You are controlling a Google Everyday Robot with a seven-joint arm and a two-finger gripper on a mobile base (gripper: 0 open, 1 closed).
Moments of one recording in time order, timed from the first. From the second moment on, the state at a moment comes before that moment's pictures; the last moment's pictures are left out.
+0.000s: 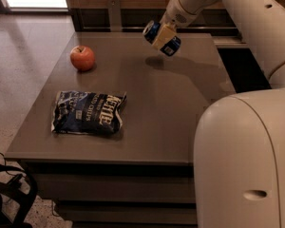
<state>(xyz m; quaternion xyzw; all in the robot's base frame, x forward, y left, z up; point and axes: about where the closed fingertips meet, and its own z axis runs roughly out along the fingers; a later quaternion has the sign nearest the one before) 0.784 -0.081 0.909 -0.59 0.73 0.03 0.34</state>
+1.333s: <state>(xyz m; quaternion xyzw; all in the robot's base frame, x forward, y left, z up) 0.777 -0.083 0.845 -0.62 0.75 -0.03 0.23</state>
